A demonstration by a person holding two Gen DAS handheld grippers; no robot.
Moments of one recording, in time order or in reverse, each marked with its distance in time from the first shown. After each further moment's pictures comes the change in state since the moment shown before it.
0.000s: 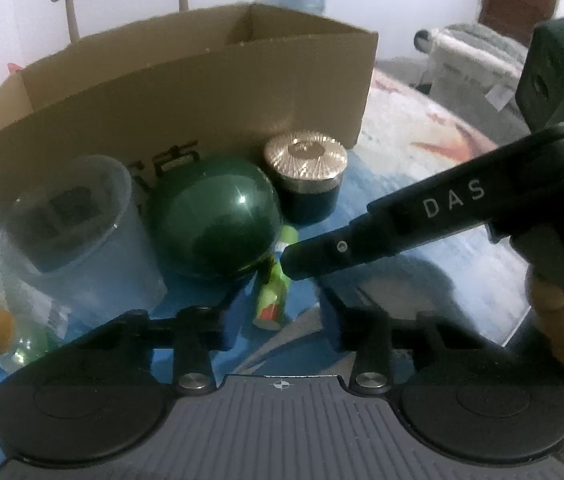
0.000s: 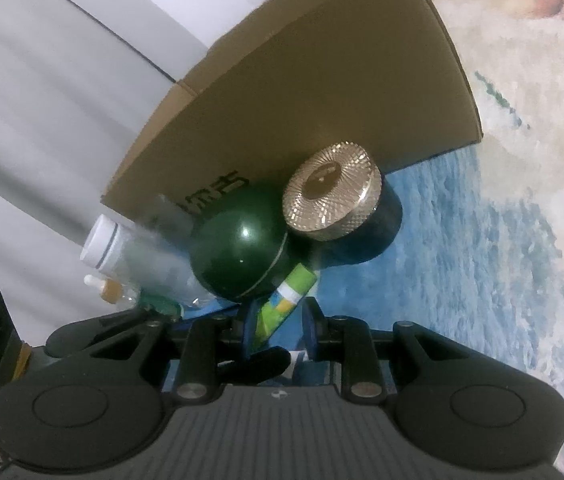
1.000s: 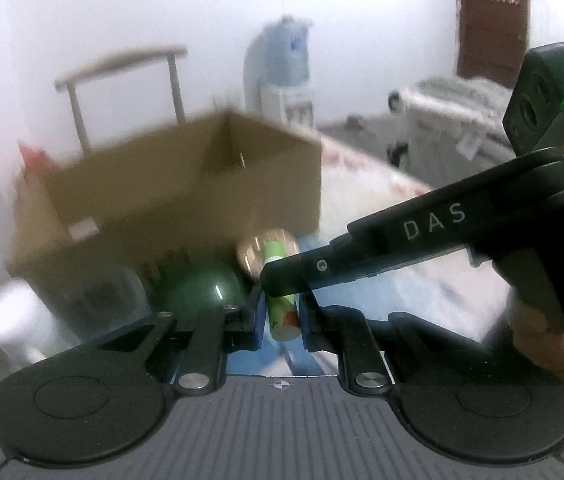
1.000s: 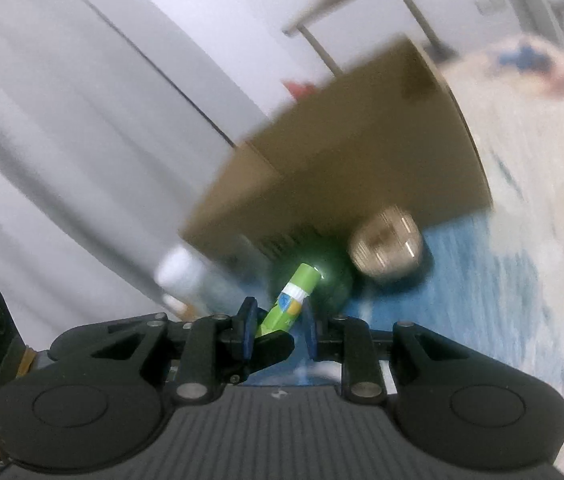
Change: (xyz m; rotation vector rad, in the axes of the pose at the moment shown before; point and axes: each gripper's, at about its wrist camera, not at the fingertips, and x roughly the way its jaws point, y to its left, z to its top) left arm -0.094 -0.039 0.010 0.094 -0.247 0.057; right arm -0.073 0.043 -0.008 -0.112 -0.195 0.083
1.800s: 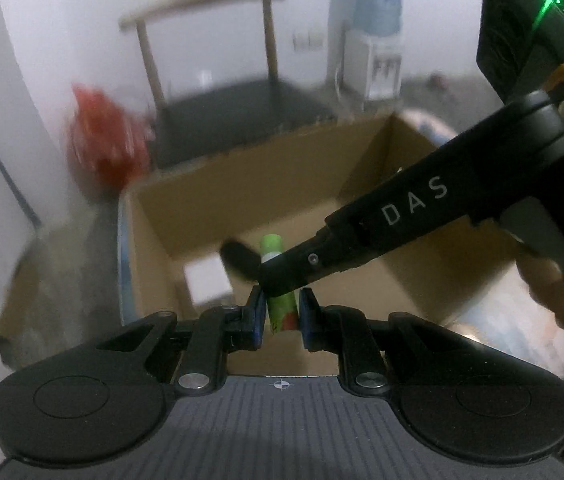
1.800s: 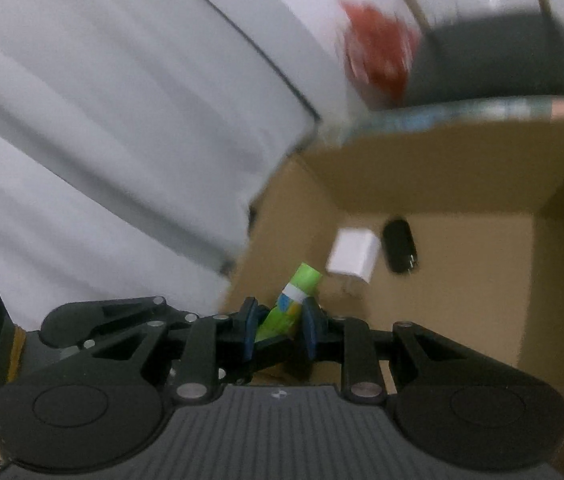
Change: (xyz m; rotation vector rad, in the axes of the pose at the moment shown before) left arm 0.082 0.151 0.093 -0.146 0.303 0.117; right arm 0.202 0.021 0.187 -0.046 0.419 0.077
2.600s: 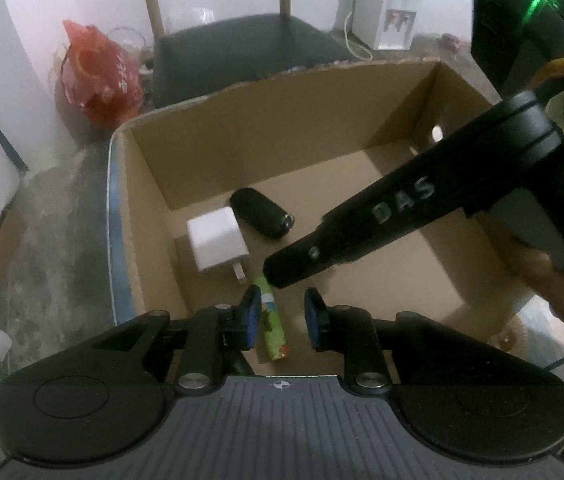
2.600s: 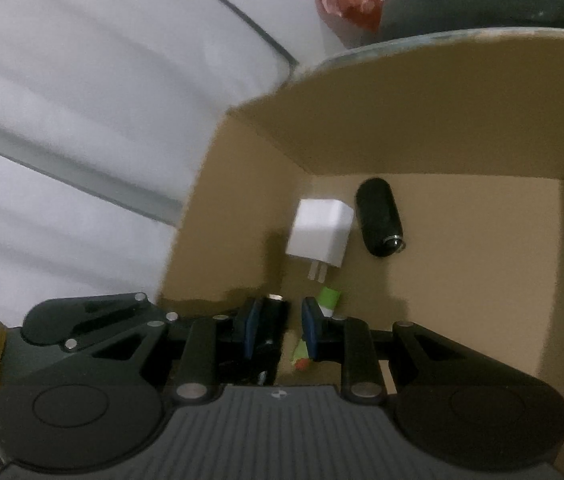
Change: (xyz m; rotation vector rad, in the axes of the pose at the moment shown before) left arm 0.034 0.030 0.000 -0.046 0.139 -0.032; right arm 0.047 -0.032 0.003 0.071 0.117 -0.009
